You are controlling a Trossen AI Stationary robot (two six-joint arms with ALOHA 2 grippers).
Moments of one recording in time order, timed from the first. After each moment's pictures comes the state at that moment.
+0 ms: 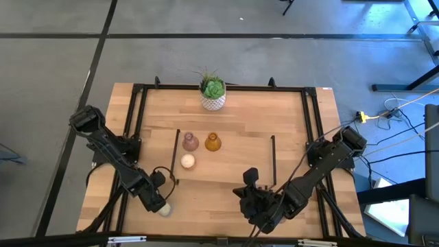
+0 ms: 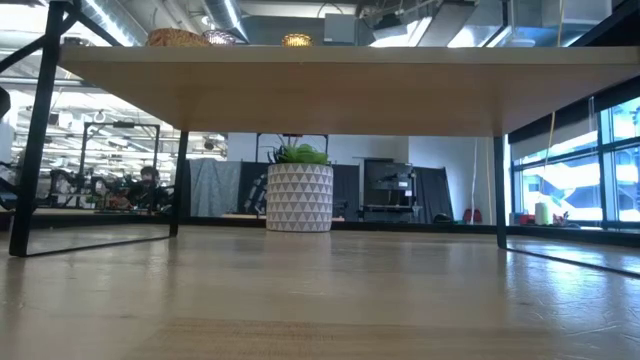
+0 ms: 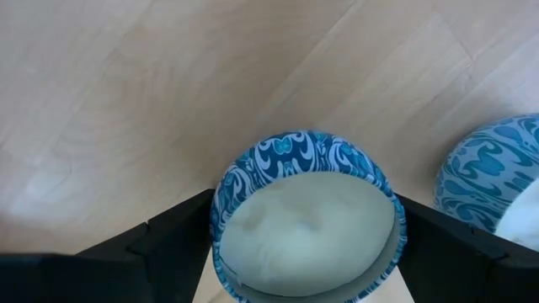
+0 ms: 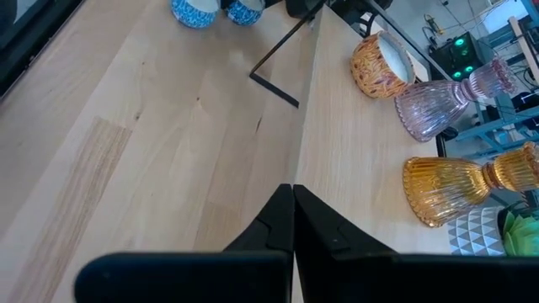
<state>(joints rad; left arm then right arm) -0.85 1.49 0.72 -0.64 0.04 -1.64 0.74 1.81 1.51 -0.67 0.77 0.06</state>
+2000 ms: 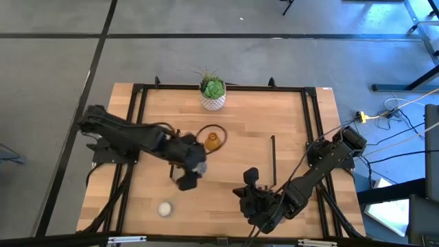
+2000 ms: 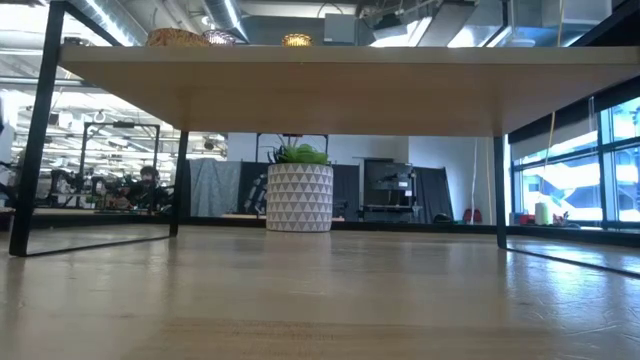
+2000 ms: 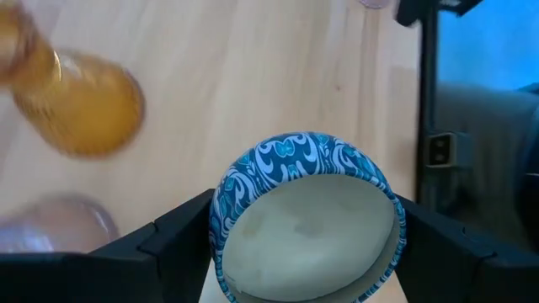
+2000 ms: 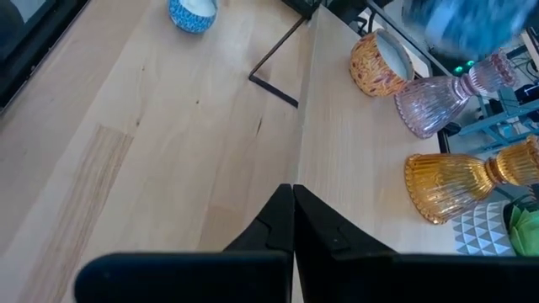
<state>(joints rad) -0.34 1.55 1.59 -1.05 -0.11 -0.51 0.74 1.81 1.51 -0.67 0.77 0.09</state>
